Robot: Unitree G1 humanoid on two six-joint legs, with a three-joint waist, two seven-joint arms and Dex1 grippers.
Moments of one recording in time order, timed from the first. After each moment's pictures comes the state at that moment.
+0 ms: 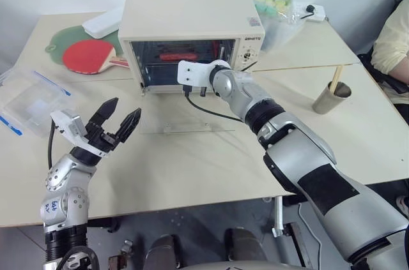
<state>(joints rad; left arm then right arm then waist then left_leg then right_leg) -0.20 0.37 0.41 -0.07 -0.65 0.17 -0.69 -1.45 -0.06 0.50 1.26 -0.60 -0.04 0.17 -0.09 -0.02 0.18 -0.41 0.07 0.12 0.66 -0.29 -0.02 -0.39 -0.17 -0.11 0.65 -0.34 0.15</state>
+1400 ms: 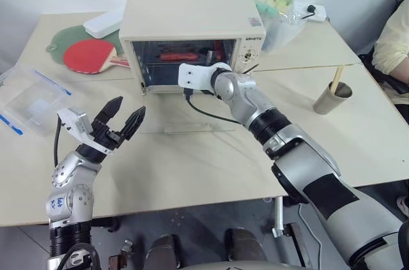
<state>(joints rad) -0.22 0.36 0.38 -0.06 -0.64 0.17 -0.66 -1.34 -0.12 0.50 1.02 -0.63 0.10 0.26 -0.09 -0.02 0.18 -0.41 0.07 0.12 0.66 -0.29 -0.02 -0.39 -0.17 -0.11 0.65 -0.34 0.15</state>
